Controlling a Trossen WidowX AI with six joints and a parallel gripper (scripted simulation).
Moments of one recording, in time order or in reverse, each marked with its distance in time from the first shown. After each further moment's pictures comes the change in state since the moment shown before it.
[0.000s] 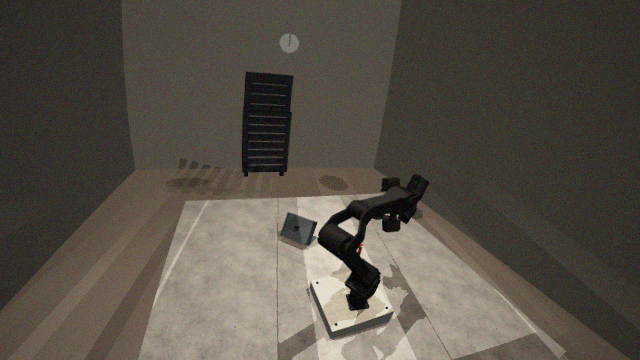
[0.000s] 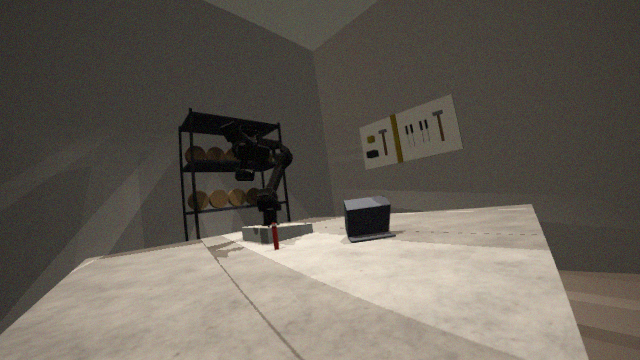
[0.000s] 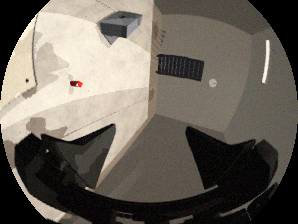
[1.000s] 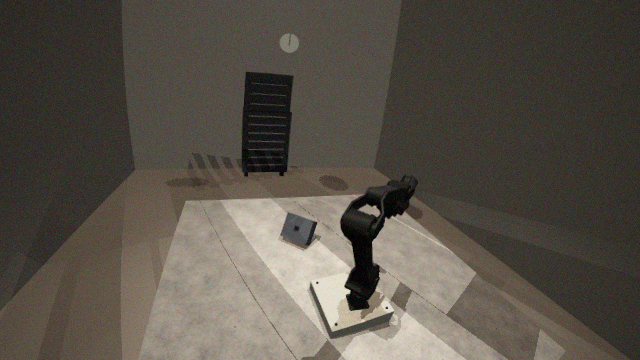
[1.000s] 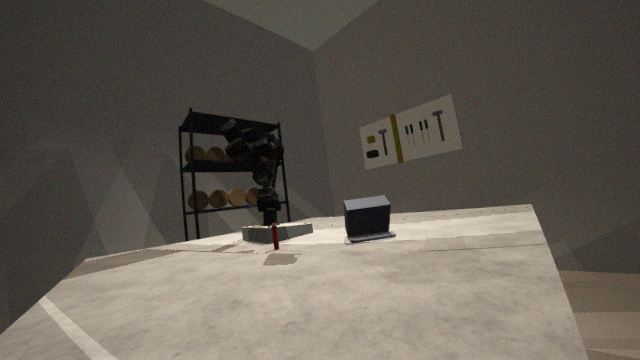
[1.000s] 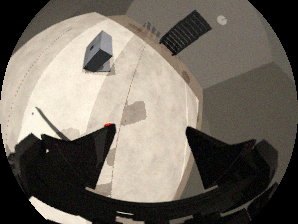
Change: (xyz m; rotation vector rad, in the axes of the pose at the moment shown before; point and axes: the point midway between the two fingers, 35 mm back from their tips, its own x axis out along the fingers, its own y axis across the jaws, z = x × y) arm 0.046 0.038 0.007 0.819 0.053 0.334
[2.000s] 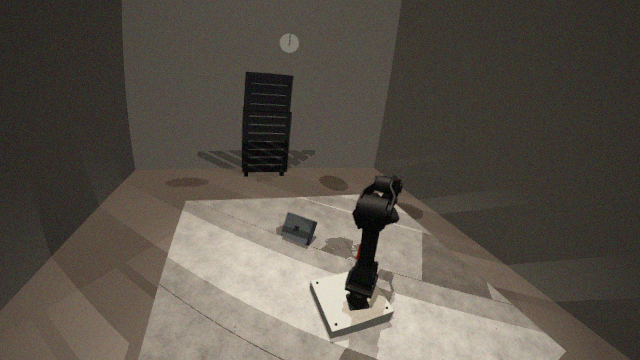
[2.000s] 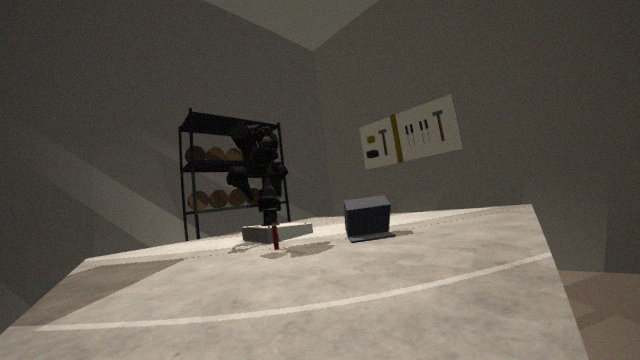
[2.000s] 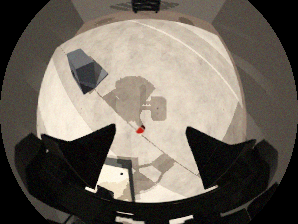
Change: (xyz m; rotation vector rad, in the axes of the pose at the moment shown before) arm 0.048 0.031 -0.010 0.705 0.317 0.204
